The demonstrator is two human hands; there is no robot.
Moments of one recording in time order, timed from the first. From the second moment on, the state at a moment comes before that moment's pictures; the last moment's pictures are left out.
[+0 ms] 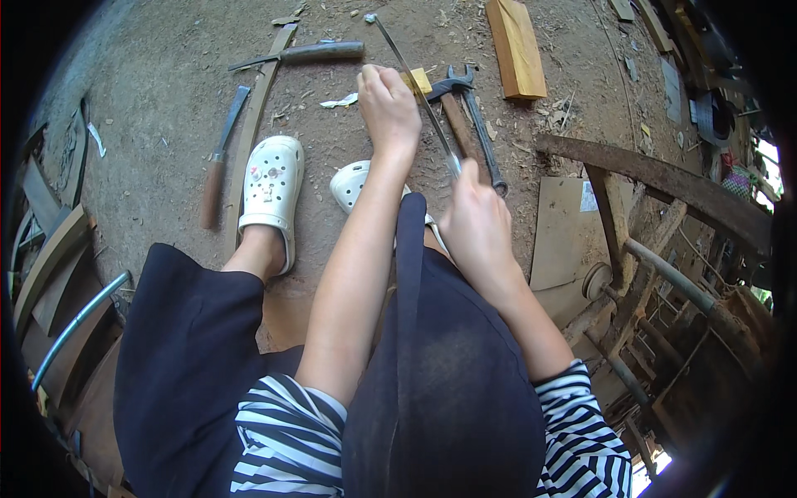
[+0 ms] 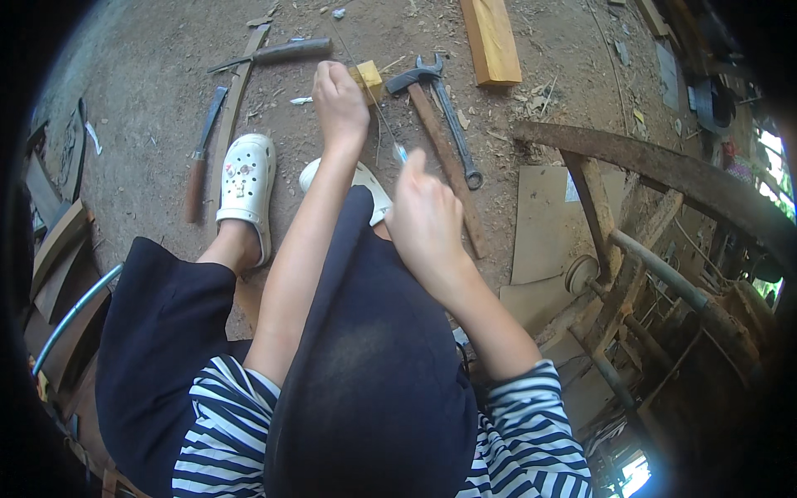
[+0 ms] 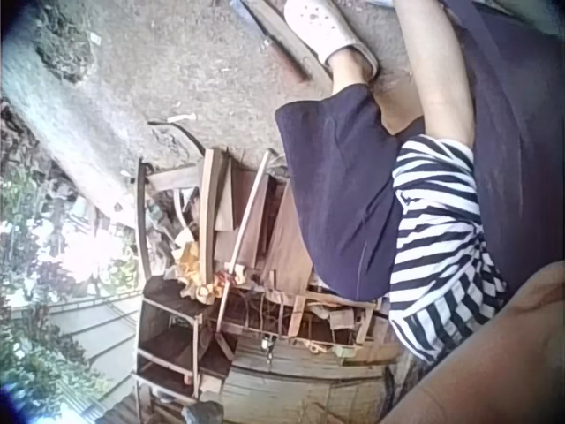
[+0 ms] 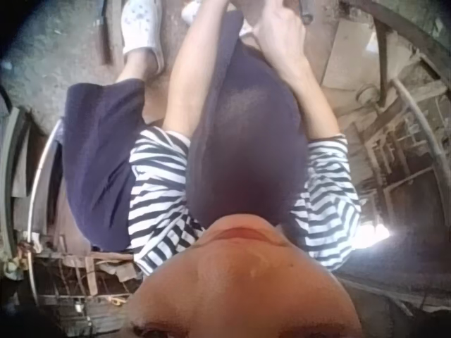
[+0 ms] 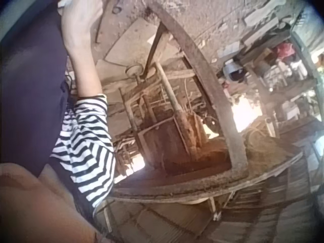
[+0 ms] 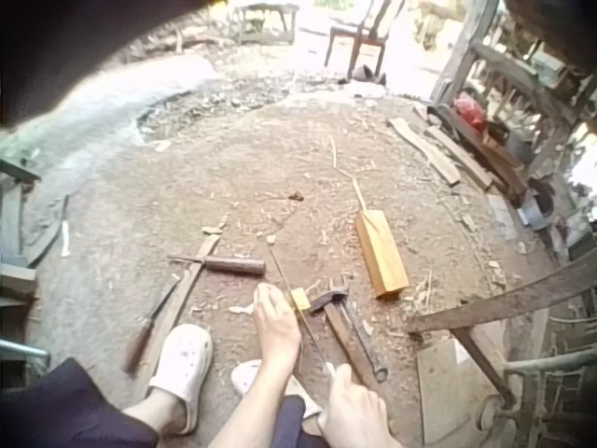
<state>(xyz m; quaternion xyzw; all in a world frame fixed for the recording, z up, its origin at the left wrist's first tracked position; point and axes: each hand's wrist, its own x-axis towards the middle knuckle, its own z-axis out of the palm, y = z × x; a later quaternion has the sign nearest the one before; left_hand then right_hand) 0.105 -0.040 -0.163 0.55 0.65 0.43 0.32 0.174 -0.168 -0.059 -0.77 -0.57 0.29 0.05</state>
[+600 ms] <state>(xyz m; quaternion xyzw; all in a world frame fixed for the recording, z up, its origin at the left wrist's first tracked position) 0.109 -0.043 -0.162 0.55 0.67 0.38 0.33 0.179 -0.151 -0.044 -0.73 -0.63 0.26 0.09</state>
